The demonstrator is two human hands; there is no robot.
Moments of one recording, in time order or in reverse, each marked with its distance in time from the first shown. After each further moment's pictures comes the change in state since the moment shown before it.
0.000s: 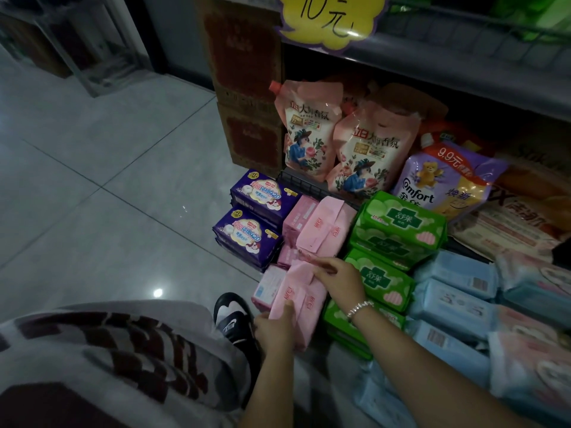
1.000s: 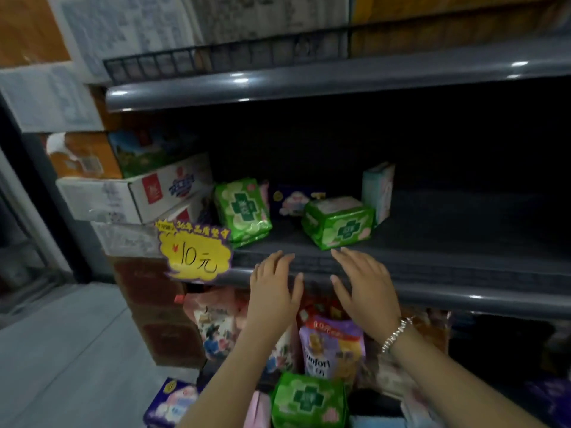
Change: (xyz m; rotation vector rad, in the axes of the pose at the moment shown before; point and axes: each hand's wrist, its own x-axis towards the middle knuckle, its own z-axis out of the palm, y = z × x) left_hand -0.229 0.314 0.137 0.664 -0.130 1.824; right_hand -0.002 -0.157 -0.322 -0.739 0.823 -0.516
